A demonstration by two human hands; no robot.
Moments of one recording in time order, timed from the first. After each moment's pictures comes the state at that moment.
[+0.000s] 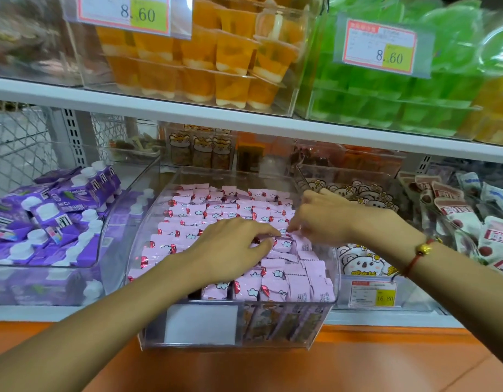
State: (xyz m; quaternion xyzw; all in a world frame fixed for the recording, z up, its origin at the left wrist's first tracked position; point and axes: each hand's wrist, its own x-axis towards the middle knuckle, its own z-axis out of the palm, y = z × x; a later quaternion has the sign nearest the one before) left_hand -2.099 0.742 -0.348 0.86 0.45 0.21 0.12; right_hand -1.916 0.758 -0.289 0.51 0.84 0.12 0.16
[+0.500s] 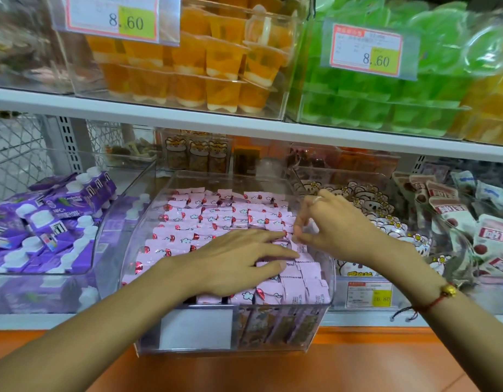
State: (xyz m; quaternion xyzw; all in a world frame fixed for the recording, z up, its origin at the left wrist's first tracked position) left_hand -2.096 0.732 -0.344 0.91 0.34 0.17 0.16; right_hand -1.906 0.731 -0.299 0.55 0.82 0.14 -0.08
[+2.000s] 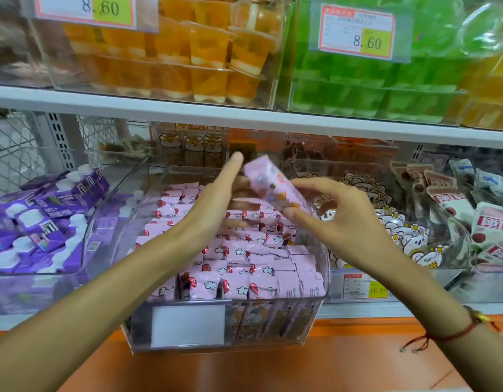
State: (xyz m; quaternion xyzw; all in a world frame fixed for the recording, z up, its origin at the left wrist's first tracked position) left_hand -2.092 0.737 -0.303 0.60 0.42 0.44 0.52; right_hand -1.907 0.702 -0.300 0.52 0.75 -0.03 -0.39
